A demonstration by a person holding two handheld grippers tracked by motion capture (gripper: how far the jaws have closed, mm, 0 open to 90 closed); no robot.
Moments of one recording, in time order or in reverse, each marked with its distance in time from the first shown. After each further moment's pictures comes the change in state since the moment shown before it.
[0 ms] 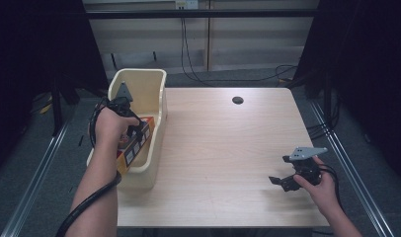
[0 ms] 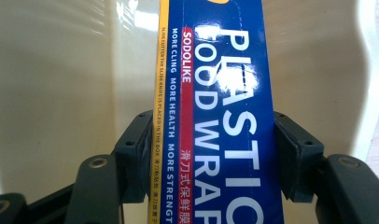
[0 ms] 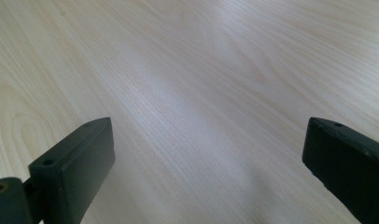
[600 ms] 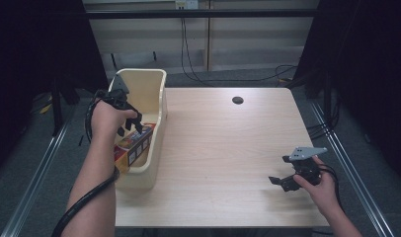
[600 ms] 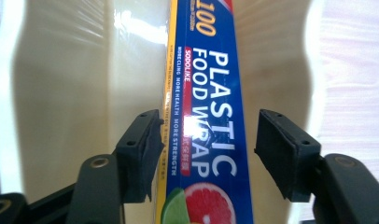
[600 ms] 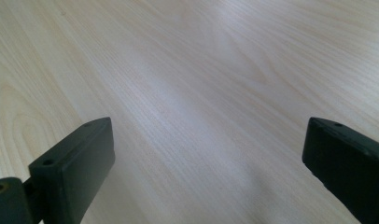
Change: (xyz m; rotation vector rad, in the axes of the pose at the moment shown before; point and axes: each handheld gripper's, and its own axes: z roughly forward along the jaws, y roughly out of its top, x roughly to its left) left arm -0.001 0.000 -0.027 -0.075 -0.043 -0.031; right arm 0.001 0.001 0.000 0.003 0.003 0.003
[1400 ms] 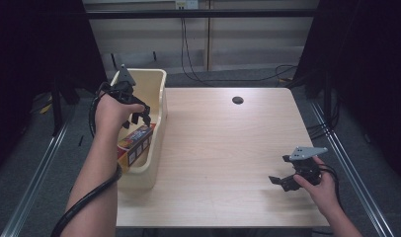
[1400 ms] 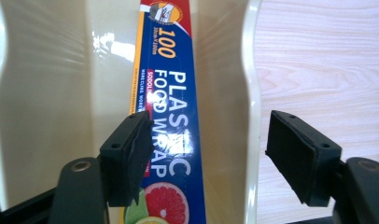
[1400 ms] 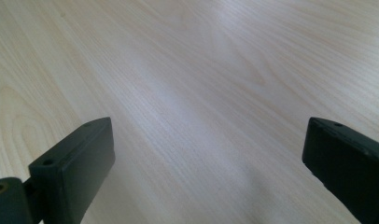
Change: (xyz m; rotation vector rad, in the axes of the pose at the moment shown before) left arm -0.022 0.000 -0.016 -0.058 -0.048 0.065; right arm 0.001 0.000 -0.001 0.002 -0.008 -0.010
